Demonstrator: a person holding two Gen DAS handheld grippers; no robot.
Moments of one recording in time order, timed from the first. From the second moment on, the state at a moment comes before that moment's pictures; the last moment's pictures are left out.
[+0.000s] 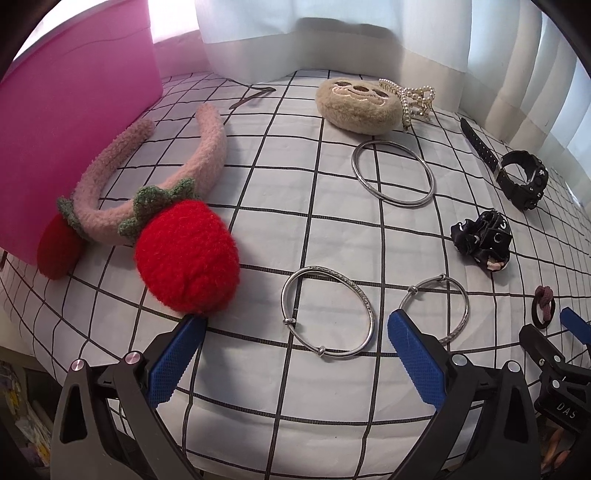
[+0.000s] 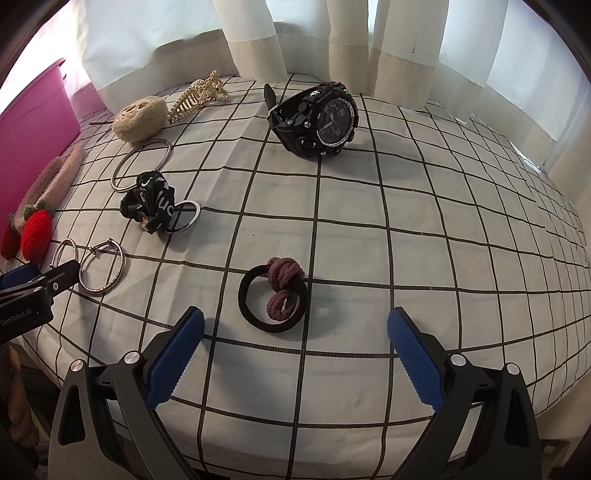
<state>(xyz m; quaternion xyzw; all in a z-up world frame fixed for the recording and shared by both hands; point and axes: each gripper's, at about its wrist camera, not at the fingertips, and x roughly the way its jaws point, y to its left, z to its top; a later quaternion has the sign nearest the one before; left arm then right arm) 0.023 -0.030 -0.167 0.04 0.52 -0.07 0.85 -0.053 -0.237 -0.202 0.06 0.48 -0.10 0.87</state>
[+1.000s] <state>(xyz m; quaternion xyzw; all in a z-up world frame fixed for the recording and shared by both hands) 0.005 -0.026 -0.153 0.03 0.49 -0.09 0.87 -0.053 -0.235 -0.192 0.05 0.46 -0.07 0.88</state>
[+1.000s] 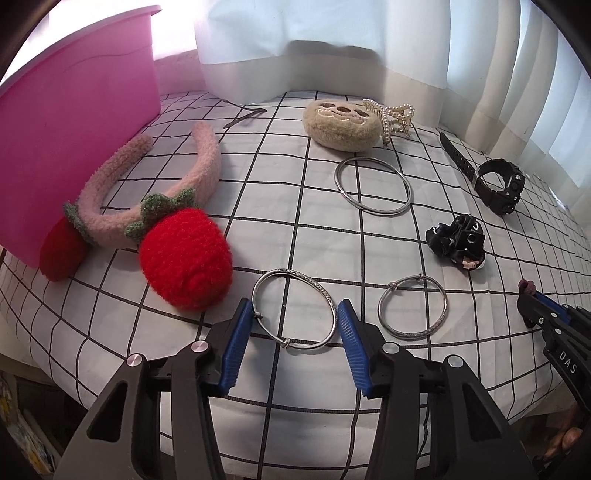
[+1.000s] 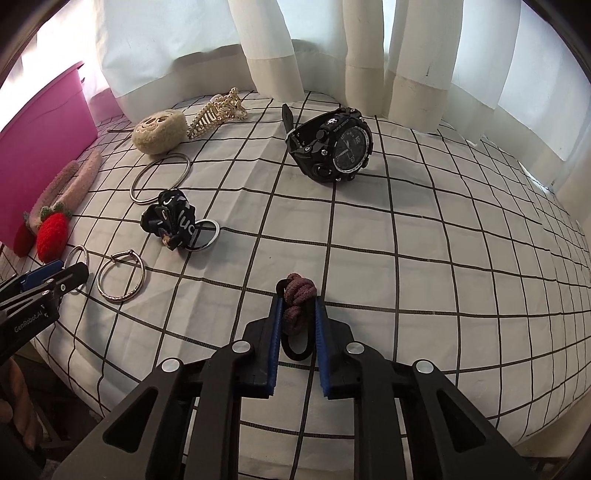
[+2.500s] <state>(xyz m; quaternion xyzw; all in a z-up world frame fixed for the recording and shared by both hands) 0.029 0.144 0.088 -0.08 0.31 0.08 0.94 0.072 -0.062 0.053 -0.01 0.28 0.26 0.92</state>
